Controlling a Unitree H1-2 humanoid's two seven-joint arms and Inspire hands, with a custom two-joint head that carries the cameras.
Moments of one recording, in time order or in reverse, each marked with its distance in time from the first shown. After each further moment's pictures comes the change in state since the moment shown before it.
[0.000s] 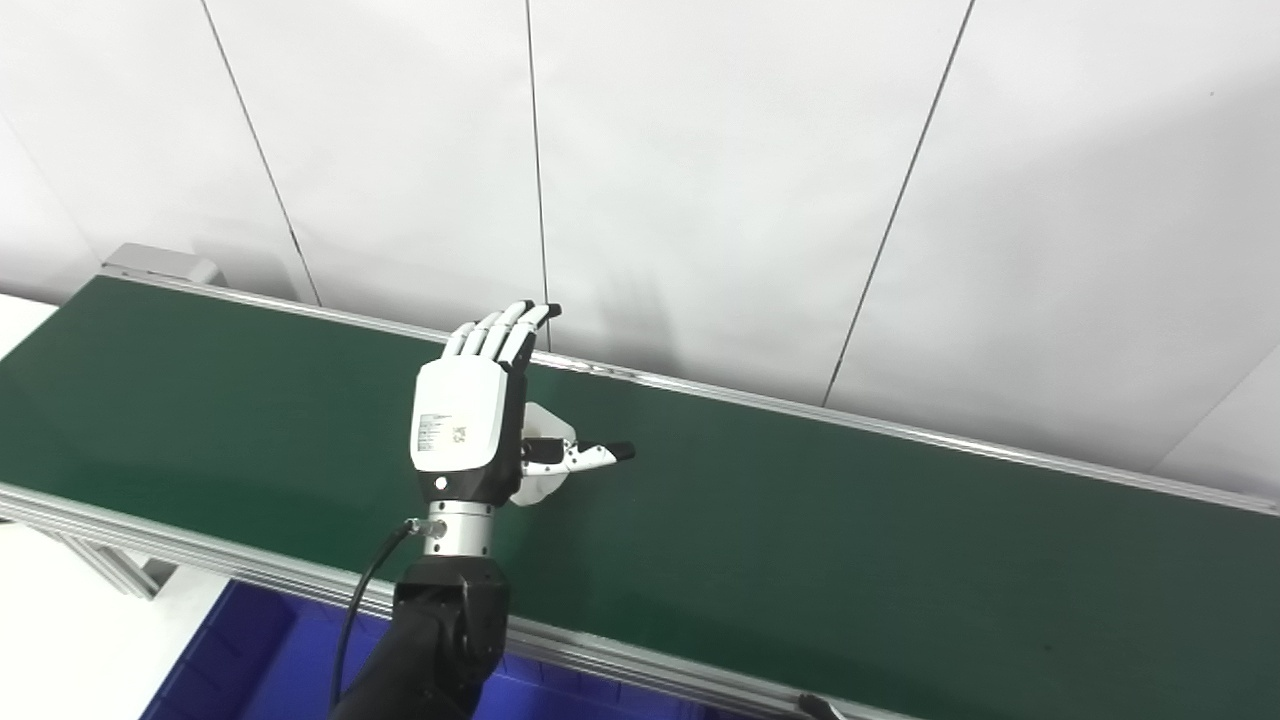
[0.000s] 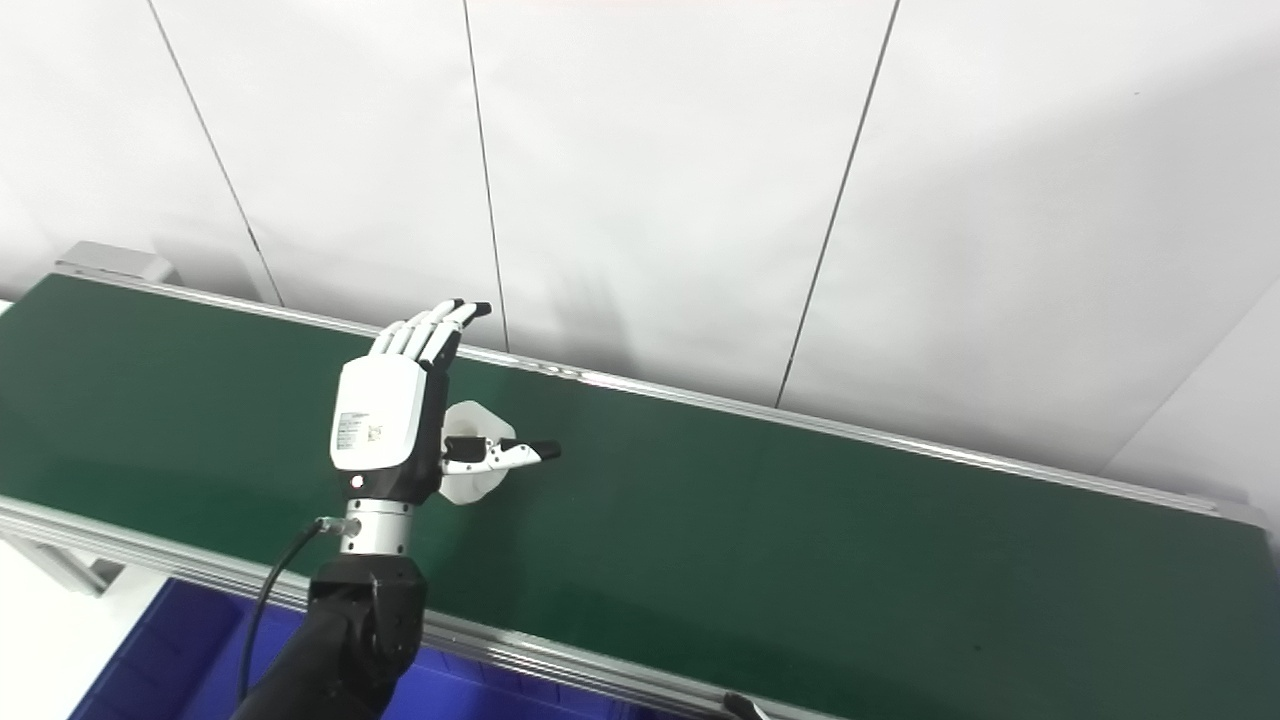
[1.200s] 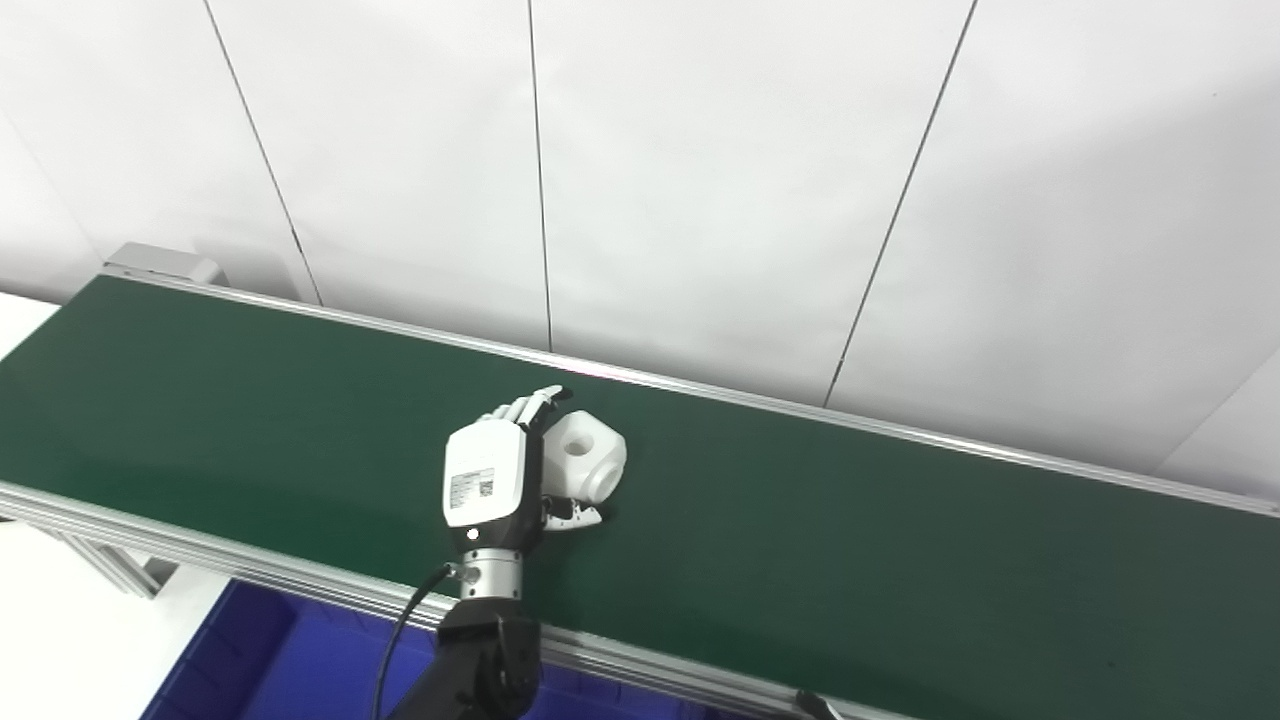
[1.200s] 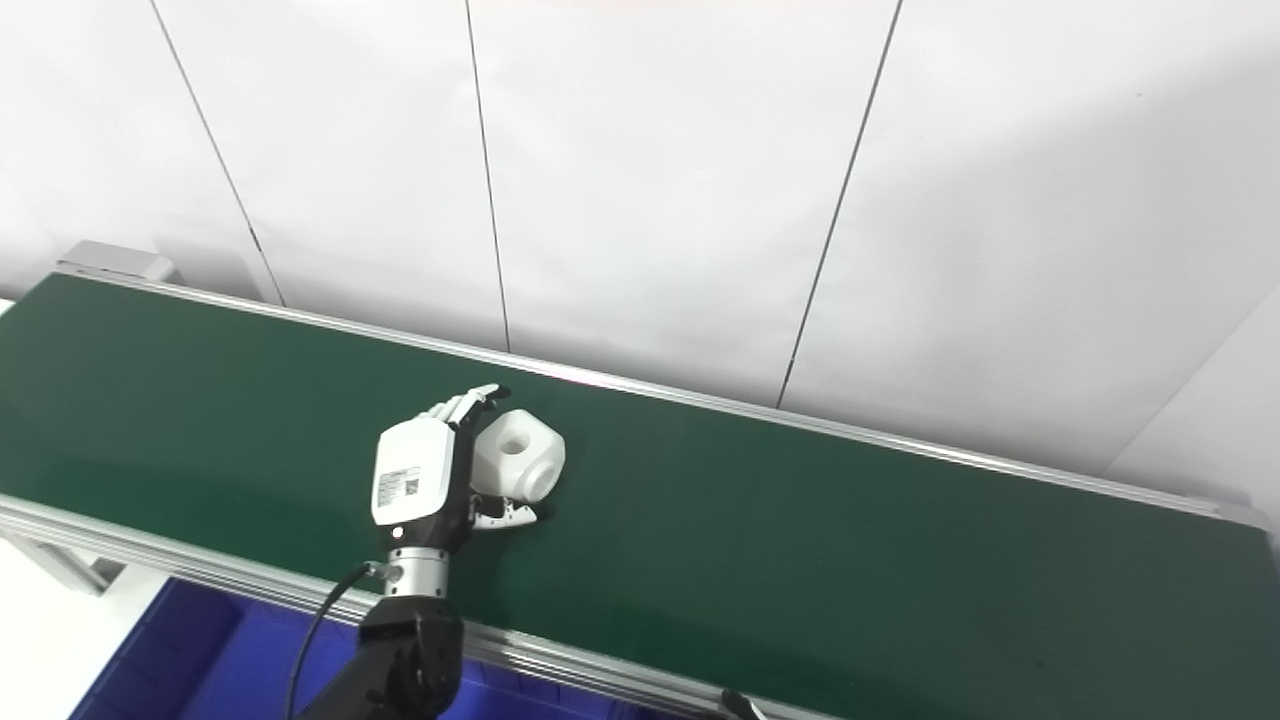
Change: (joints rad) left arm -0.062 -0.058 -0.084 0.353 -0.190 -0.038 0.198; right arm 0.007 0.012 0.001 -0.005 -0.002 0.000 0.000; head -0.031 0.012
